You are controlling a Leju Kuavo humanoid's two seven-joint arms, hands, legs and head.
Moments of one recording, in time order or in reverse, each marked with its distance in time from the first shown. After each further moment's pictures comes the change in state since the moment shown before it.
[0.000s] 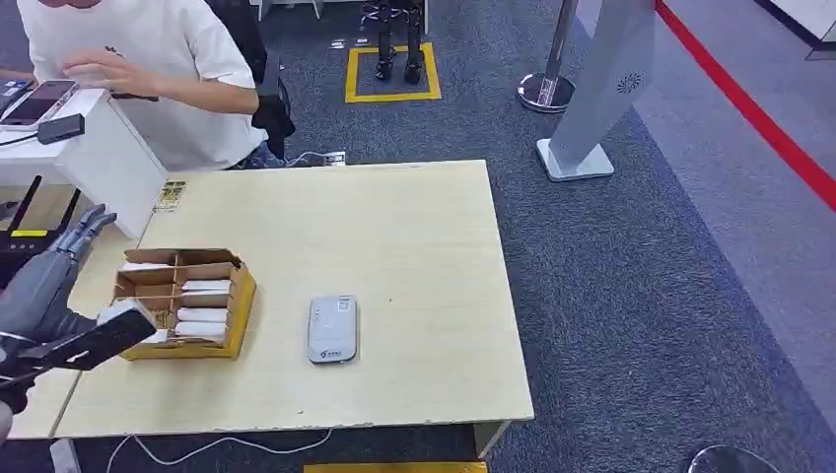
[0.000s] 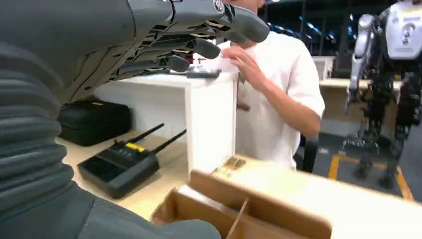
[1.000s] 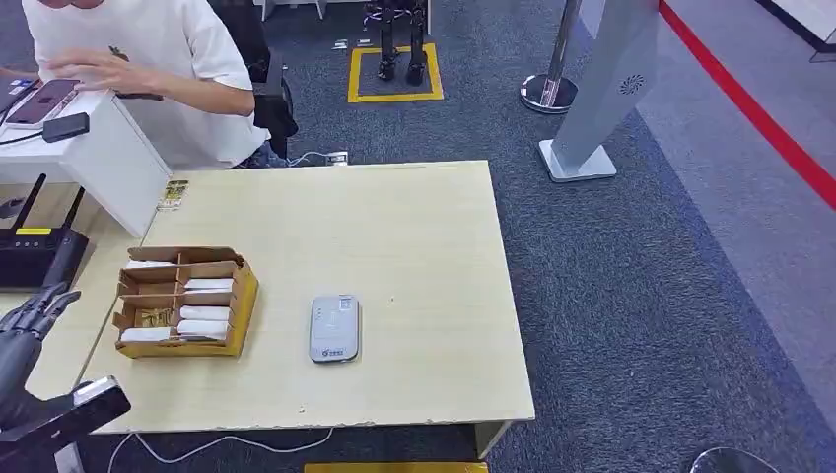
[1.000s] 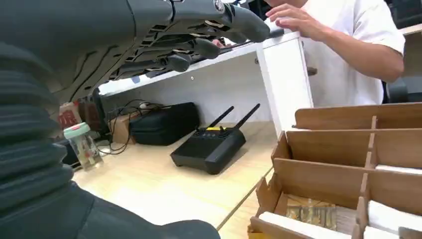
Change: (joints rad) left arm 0.340 0.061 0.195 -0.106 -0.202 0.001 0.082; right arm 0.000 0.000 -0.007 0.000 0.037 -0.006 0.014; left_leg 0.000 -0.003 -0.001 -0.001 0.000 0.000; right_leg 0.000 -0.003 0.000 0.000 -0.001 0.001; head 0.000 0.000
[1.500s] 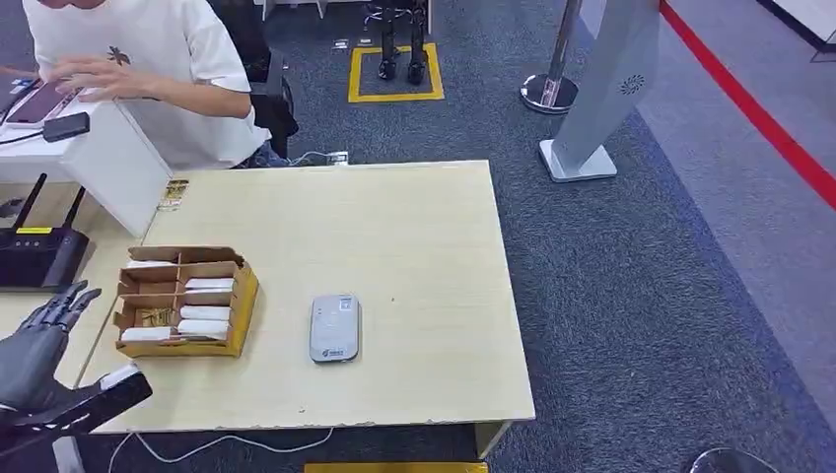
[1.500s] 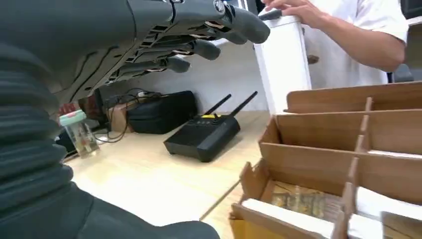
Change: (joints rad) left arm -0.122 -0.084 -0.084 0.126 -0.046 -0.001 -0.015; right arm -0.005 0.000 0.000 0.000 0.020 0.003 0.001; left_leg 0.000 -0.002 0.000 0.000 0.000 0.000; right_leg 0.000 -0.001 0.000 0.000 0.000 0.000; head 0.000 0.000
